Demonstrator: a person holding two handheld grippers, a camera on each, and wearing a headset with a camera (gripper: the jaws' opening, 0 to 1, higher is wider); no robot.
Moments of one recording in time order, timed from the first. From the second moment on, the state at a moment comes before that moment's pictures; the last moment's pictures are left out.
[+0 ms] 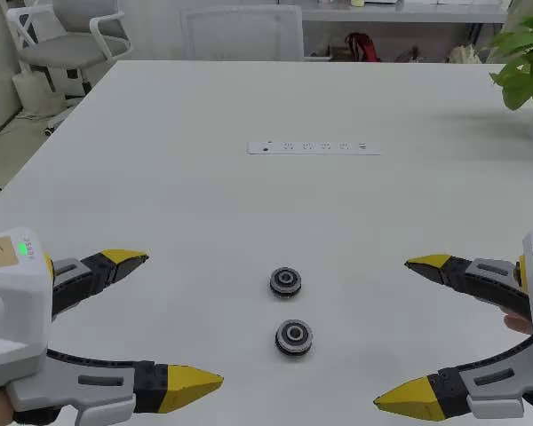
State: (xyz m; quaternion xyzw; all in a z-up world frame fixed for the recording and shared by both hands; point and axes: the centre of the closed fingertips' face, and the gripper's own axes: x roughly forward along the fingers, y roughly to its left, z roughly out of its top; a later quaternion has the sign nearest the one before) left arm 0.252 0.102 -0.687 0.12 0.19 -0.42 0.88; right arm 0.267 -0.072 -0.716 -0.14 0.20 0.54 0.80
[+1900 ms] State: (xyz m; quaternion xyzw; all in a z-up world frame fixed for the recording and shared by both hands) left arm 0.256 0.121 -0.685 0.12 0.19 -0.40 0.89; right arm 0.265 -0.074 -0.713 -0.15 0.20 0.55 0.80
